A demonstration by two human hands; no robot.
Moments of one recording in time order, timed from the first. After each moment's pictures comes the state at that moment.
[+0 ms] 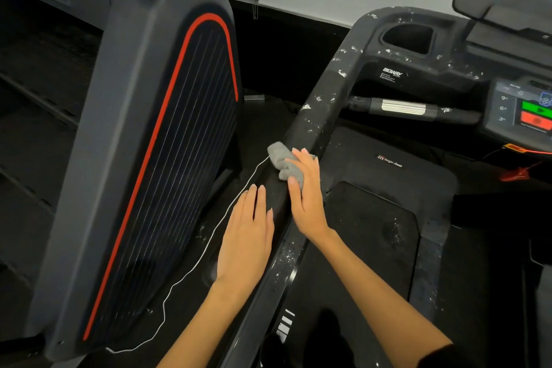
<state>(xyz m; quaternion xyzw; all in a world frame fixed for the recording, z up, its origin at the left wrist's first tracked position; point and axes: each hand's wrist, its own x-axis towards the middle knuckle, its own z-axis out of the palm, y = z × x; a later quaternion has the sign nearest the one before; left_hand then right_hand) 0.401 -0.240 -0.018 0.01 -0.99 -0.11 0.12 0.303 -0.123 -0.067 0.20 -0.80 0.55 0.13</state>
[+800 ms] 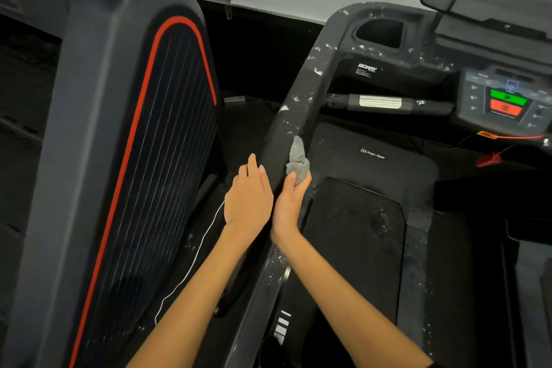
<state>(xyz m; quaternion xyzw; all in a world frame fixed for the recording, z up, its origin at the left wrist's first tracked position) 0.314 -0.220 -0.008 0.10 -0.97 -0.21 0.03 0.303 -0.164 -0.058 -0.22 -0.59 0.77 0.06</state>
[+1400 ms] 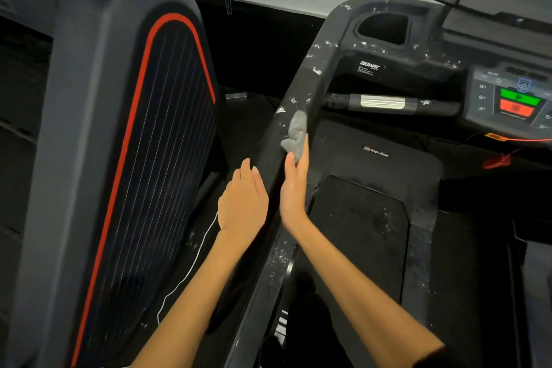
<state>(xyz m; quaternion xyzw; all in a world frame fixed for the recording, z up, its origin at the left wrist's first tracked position) 0.303 -0.215 -0.007 0.13 -0.96 -0.24 0.03 0.263 -0.141 -0.048 -0.09 -0.64 0.76 0.07</state>
